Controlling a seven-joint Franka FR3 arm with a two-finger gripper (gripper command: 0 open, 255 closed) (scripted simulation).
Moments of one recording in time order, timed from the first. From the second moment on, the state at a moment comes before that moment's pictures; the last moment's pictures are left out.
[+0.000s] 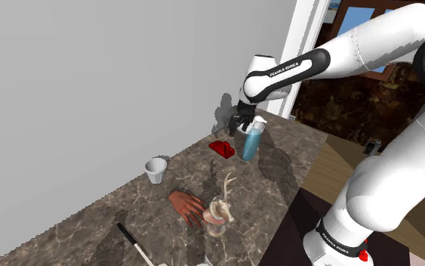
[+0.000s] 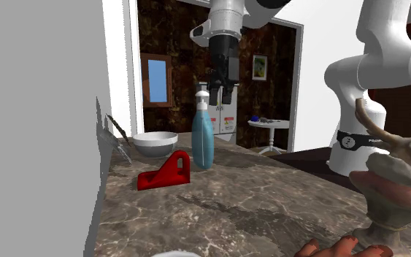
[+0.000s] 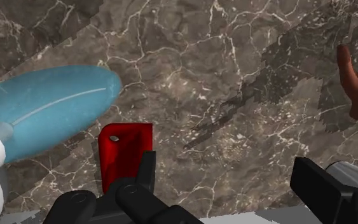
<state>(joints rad) -0.04 -0.17 -0.17 -2.40 0.07 2.31 -0.14</state>
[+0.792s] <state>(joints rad) -0.08 0.29 -0.18 -2.15 0.18 2.53 -0.31</state>
